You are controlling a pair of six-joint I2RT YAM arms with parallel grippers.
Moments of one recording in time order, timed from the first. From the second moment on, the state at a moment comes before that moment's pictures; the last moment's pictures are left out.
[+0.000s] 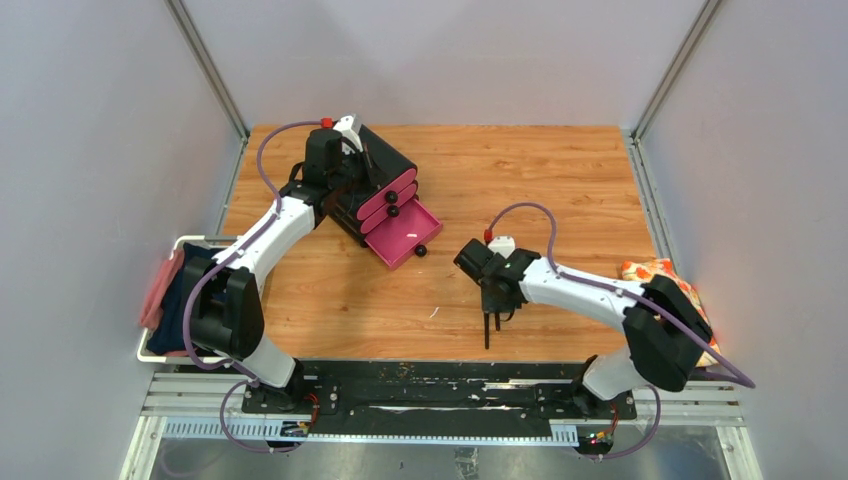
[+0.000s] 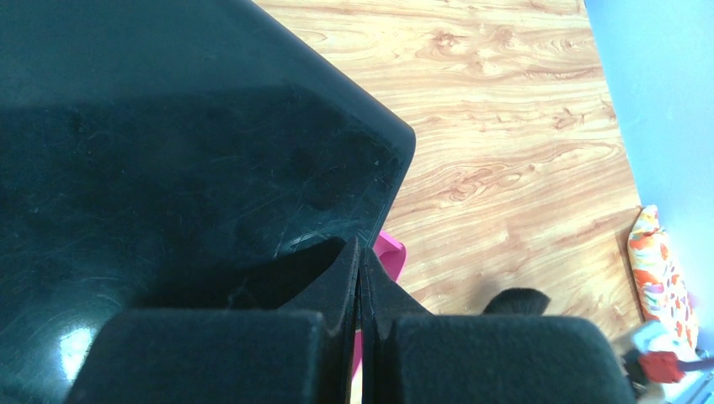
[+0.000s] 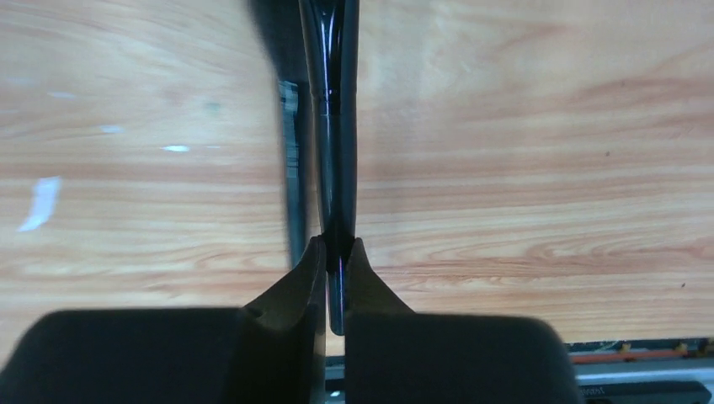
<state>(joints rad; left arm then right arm) -0.28 1.56 1.20 -0.09 0.26 -0.42 0.86 1.47 0.86 -0.76 0.35 0.80</state>
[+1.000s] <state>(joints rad) -0.28 1.54 1.19 -0.11 0.24 -0.41 0.85 1.85 1.47 -0.65 -0.32 0.59</state>
